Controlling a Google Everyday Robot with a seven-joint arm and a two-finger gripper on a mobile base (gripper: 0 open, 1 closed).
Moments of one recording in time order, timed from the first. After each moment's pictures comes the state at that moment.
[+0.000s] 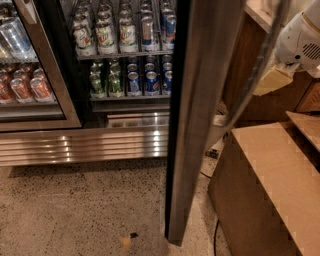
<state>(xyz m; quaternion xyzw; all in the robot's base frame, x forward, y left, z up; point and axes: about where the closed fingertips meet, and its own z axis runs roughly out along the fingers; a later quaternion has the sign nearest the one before) 0.527 -0.226 0.943 -0.58 0.79 0.09 0.19</state>
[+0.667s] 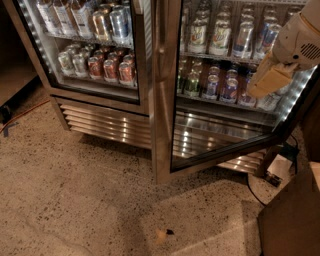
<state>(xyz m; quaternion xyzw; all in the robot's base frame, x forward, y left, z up) 0.527 -0.226 0.943 -0.58 0.79 0.09 0.19</state>
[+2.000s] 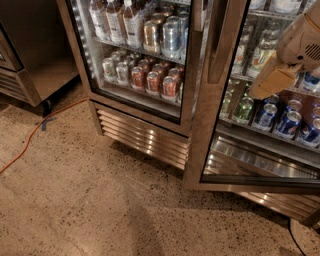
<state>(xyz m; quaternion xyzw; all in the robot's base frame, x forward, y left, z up) 0.527 -0.226 0.943 -0.58 0.79 0.09 0.19</state>
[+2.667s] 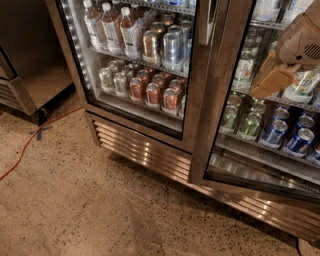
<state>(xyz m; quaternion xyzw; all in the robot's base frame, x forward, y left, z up) 0.527 -0.226 0.943 -0.58 0.79 0.09 0.19</state>
